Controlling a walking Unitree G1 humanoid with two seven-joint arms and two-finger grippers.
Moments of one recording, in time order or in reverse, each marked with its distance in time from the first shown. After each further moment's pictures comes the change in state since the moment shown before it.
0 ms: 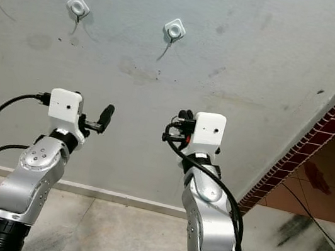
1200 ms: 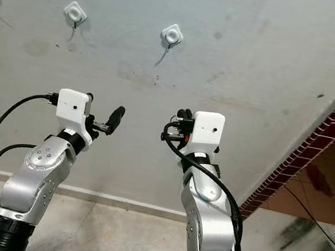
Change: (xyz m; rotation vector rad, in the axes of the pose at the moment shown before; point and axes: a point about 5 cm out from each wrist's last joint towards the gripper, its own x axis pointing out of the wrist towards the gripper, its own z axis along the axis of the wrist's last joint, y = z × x) left arm 0.002 -0.014 0.003 -0.060 -0.007 -0.104; right arm 0.001 0.004 0.002 0.002 -0.007 0.014
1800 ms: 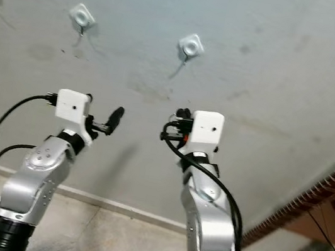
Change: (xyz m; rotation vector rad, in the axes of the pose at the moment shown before) left arm -0.005 -0.002 0.003 0.001 -0.007 -0.009; right arm -0.003 -0.005 0.002 -0.008 -0.007 0.002
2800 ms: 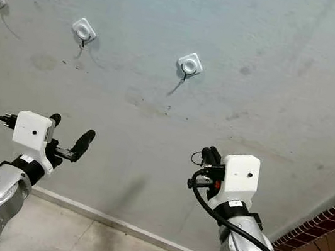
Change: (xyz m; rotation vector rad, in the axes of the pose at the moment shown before) left arm -0.067 0.028 -0.007 0.058 0.112 0.022; right arm -0.079 -0.036 -0.002 -0.113 0.134 -0.017
